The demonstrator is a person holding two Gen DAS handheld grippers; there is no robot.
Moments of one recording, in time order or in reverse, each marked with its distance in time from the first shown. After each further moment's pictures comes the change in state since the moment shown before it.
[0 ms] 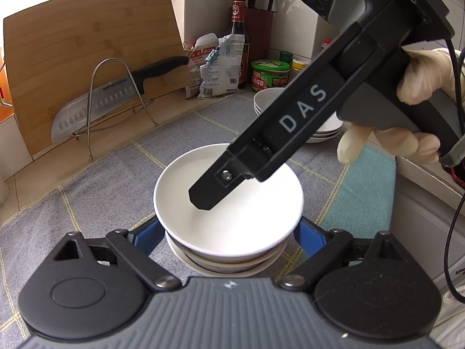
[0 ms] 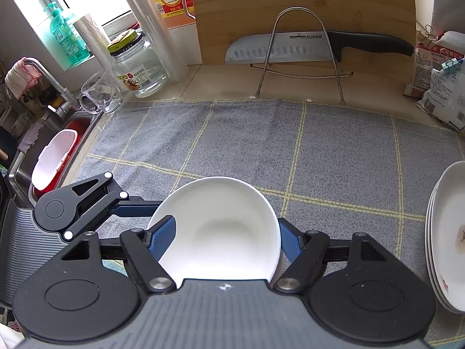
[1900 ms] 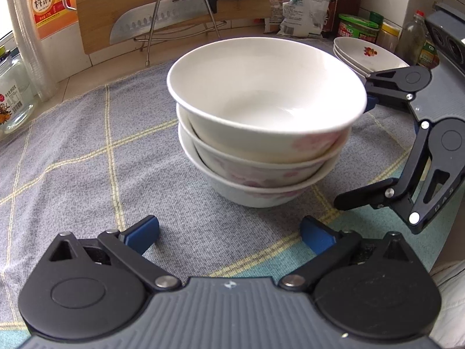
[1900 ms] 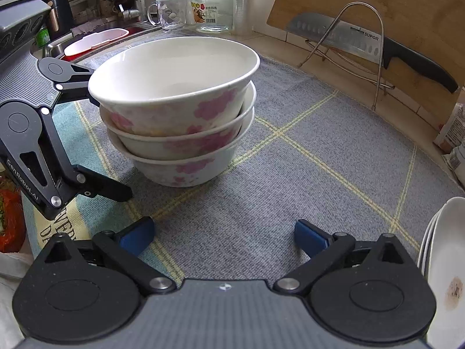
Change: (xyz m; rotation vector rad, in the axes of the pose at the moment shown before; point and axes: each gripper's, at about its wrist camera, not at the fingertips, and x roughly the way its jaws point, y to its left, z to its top) left arm 0.034 -0.030 -0.038 -0.257 0.182 0.303; right arm 0.034 -0.063 -0.095 -0.572 -0.055 0.033
